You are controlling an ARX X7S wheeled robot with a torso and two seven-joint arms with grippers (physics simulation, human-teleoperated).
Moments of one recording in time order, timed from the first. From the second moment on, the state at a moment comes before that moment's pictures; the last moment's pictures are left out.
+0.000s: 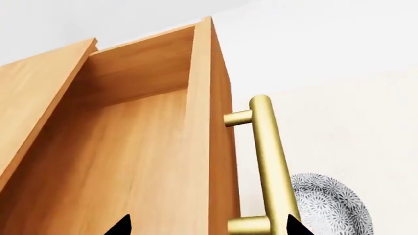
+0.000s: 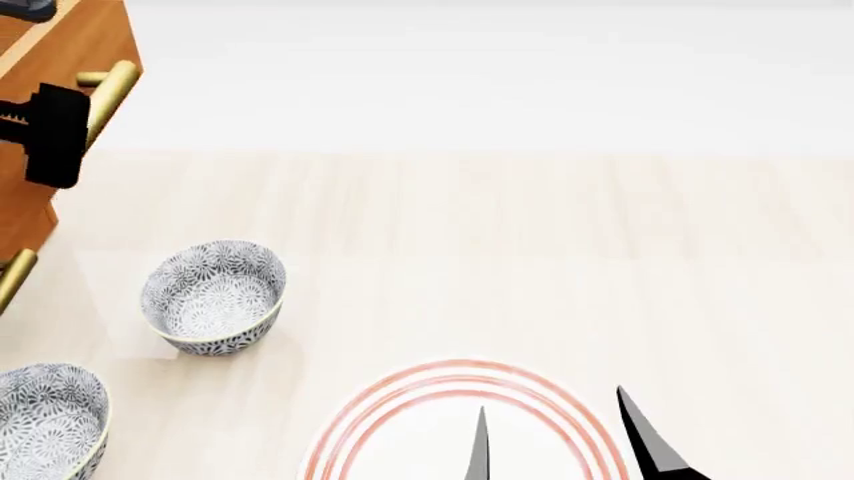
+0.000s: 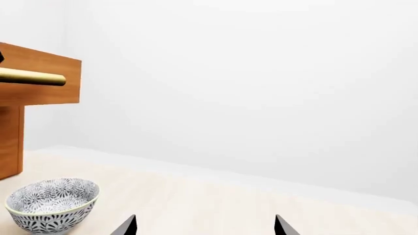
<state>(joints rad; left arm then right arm) -1.43 -0.19 0.26 -0.44 0.45 -1.42 0.56 -0.04 0.39 -0.27 -0.47 0.20 0.10 0.24</state>
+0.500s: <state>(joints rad) -1.39 -0.15 0.32 -0.29 0.46 -1.52 0.66 -0.04 0.40 -0.26 -0.47 0.20 0.09 0.25</state>
